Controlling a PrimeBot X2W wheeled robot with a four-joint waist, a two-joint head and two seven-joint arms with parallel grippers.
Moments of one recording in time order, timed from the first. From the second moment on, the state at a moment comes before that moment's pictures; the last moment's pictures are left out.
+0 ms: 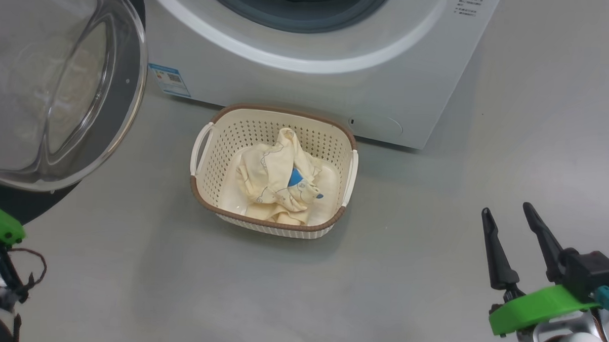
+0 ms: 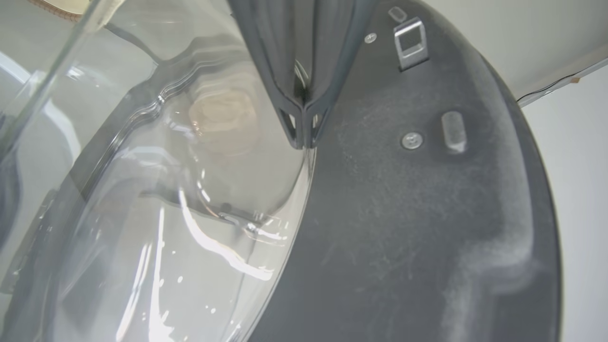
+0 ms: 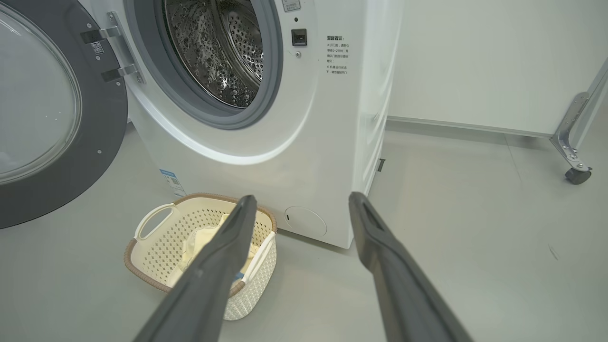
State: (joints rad) left arm -0.49 0.31 0.13 0.65 -0.40 0.17 -0.25; right arm 0.04 -0.04 -0.04 0.02 0.07 0.13 -0.19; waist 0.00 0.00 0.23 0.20
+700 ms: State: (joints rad) left arm -0.15 0.12 0.17 0.20 -0.22 0.10 -0.25; right arm 0.03 -0.04 -0.09 0.04 0.07 0.13 -0.20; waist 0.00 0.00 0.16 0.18
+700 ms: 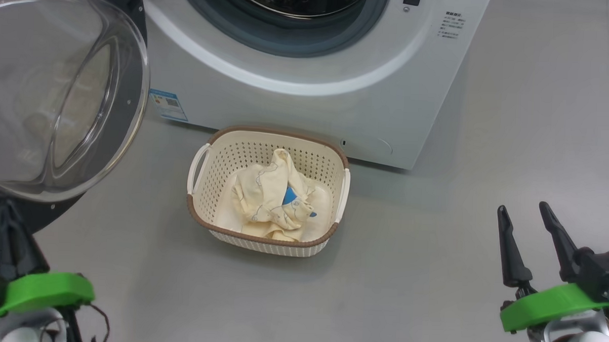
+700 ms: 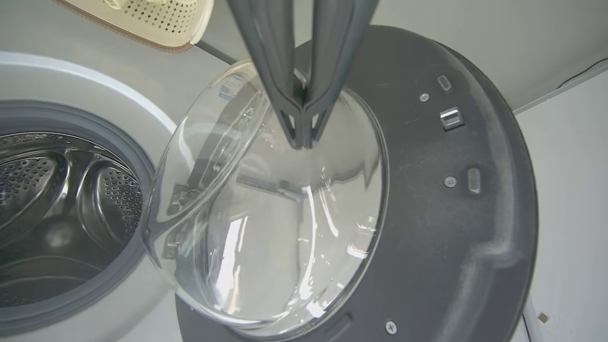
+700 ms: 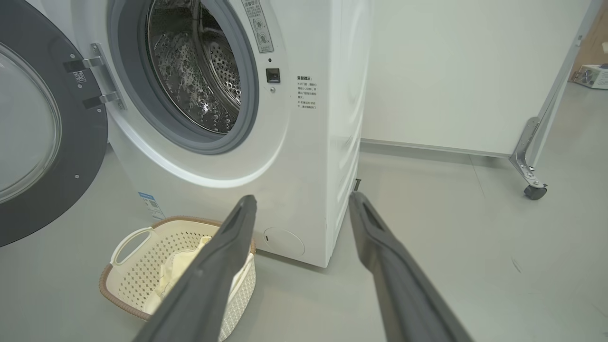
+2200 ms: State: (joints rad) left arm -0.05 0.09 -0.10 0.19 -0.17 0.01 -0.20; right arm 0.08 -0.04 -0.01 0.05 0.07 0.13 -0.20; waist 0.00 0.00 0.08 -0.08
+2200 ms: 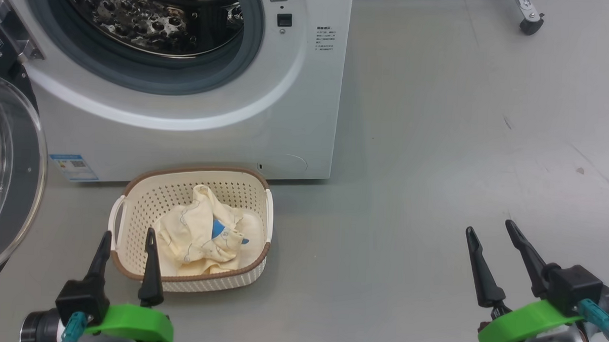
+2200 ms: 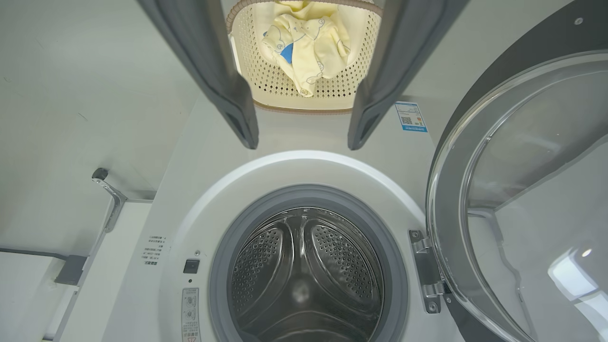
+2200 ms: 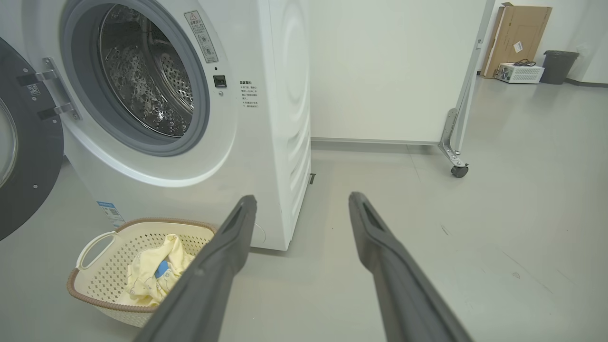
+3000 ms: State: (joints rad) left arm -0.05 0.11 -0.14 0.19 -0.17 0.02 -0.19; right arm 0.08 -0.04 -0.01 0.05 0.07 0.13 -0.20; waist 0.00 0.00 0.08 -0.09
